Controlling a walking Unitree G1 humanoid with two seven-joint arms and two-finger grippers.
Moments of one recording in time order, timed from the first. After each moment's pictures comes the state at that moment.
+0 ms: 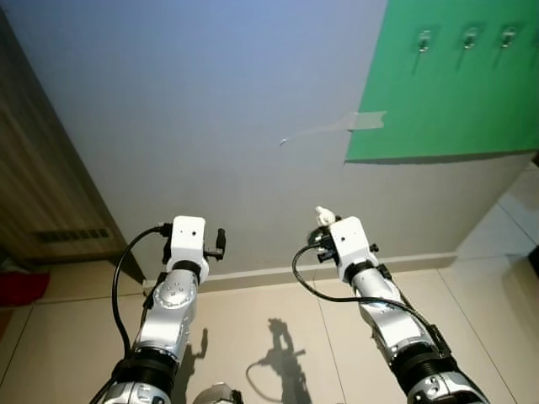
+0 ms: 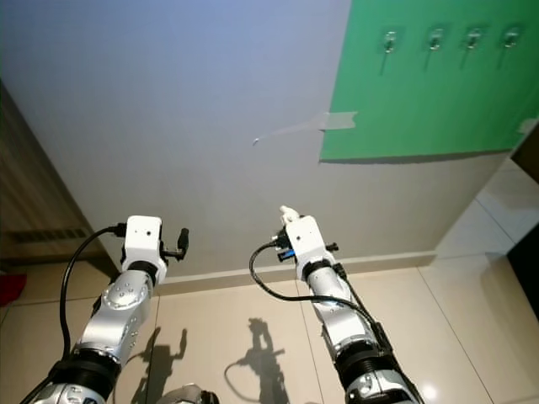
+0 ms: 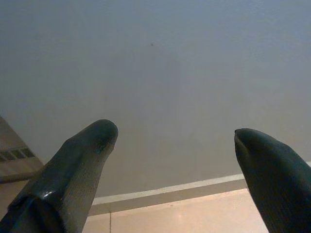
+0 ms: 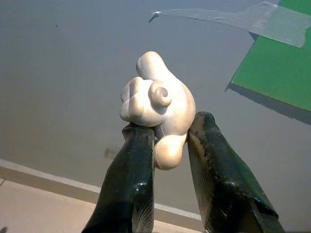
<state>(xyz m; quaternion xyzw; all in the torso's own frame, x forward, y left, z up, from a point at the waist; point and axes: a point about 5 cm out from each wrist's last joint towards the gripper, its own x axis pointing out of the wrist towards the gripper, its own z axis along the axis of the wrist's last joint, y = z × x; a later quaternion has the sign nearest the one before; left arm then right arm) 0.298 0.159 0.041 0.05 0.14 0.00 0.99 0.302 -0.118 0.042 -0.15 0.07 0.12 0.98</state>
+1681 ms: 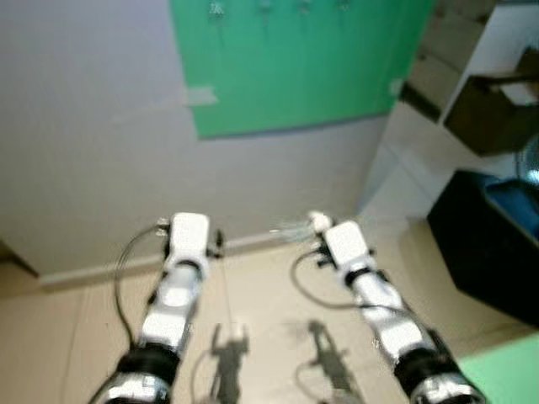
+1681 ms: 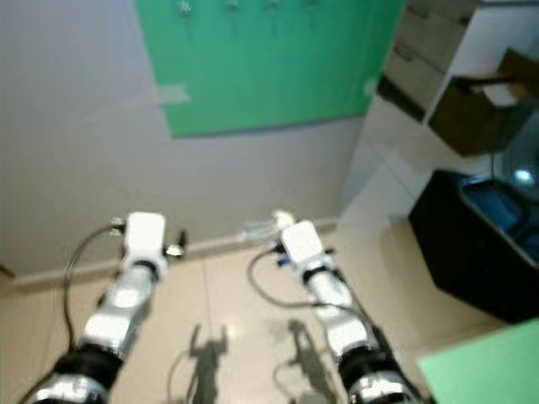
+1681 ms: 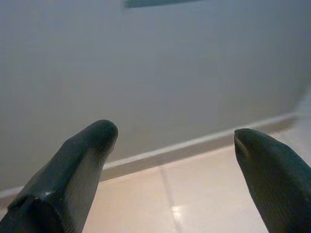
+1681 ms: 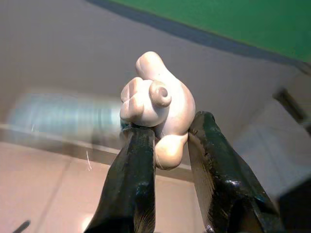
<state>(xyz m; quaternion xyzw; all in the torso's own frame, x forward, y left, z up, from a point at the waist) 0.302 0.154 0.038 0.08 0.16 0.01 0.98 0.296 -0.118 0.035 -0.15 0.07 0.14 0.98</state>
